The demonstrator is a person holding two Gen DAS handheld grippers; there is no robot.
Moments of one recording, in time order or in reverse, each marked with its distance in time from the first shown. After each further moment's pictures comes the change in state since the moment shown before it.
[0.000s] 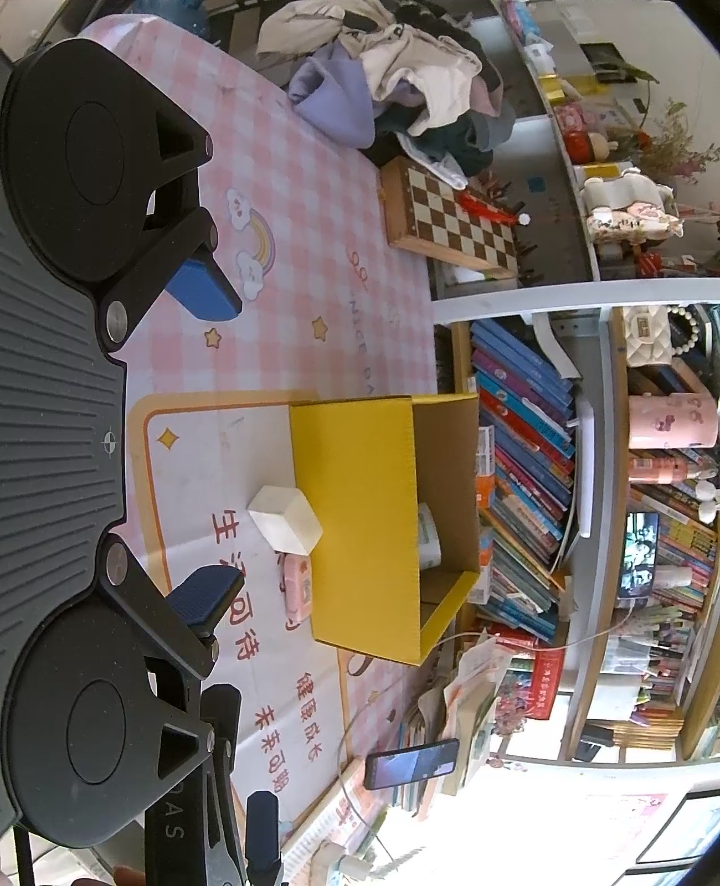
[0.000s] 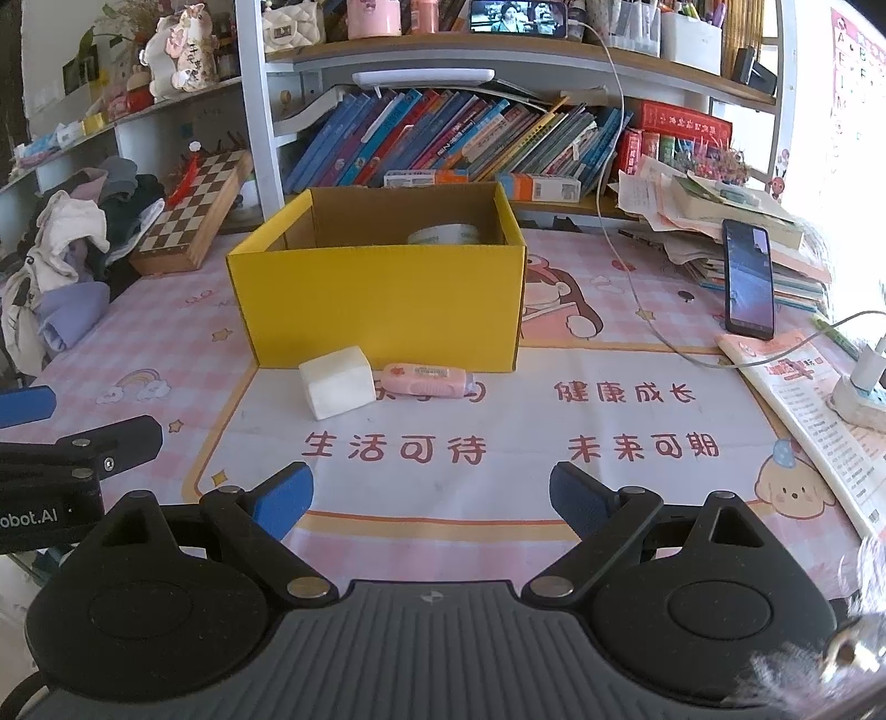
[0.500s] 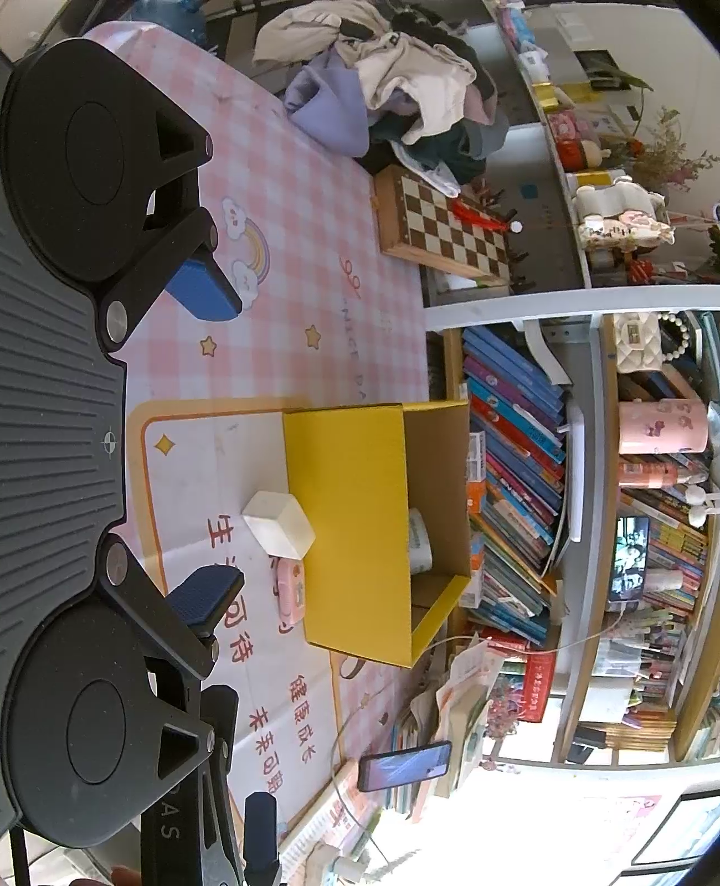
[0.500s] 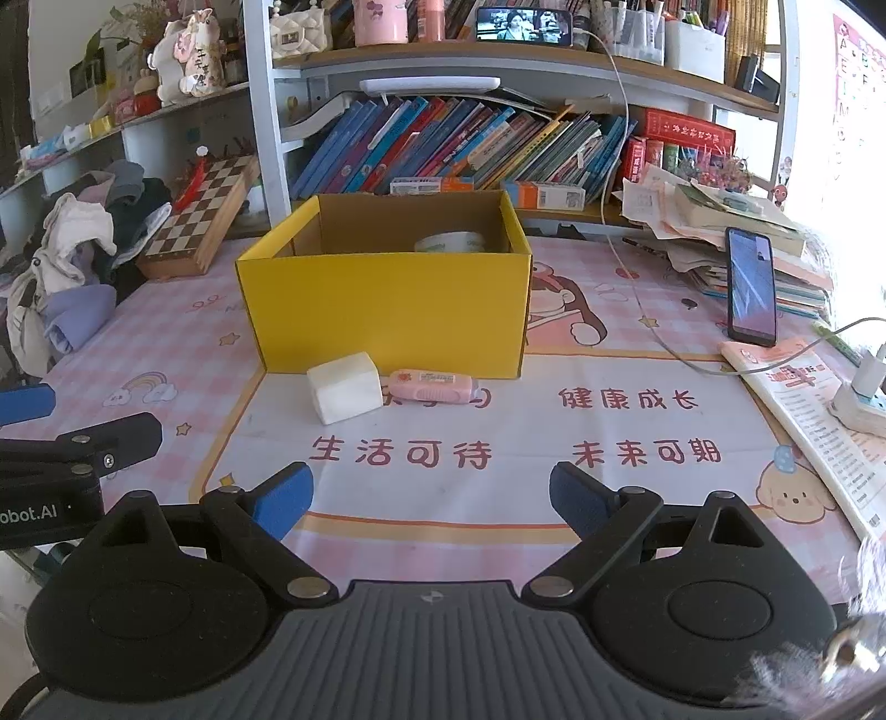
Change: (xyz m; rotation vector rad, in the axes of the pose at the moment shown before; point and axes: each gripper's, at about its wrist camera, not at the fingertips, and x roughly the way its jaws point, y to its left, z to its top) left arm -0.007 0.001 0.000 0.000 -0.019 0.010; right arm -0.005 0.003 0.000 -0.008 -0.017 0.006
